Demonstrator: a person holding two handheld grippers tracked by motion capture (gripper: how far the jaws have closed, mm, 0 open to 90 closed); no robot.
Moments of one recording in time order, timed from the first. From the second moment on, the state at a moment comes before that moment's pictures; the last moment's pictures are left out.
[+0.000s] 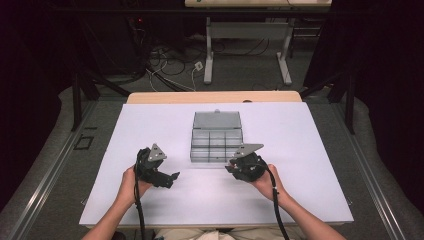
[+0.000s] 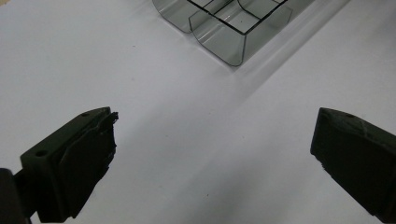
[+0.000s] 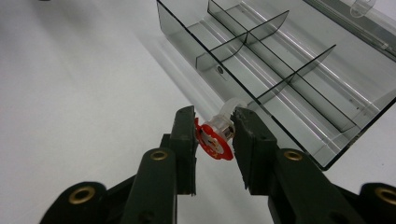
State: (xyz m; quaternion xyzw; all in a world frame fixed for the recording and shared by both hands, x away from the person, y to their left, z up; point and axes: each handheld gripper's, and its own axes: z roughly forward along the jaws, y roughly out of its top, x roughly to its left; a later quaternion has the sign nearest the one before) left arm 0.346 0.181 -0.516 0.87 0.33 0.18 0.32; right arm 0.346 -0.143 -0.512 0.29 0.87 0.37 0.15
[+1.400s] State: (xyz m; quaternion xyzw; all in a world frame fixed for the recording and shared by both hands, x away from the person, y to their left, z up) left arm 0.345 0.181 -0.517 0.87 0.33 0.17 0.32; right arm 0.351 -0.138 -0.498 0.29 0.86 0.39 0.18
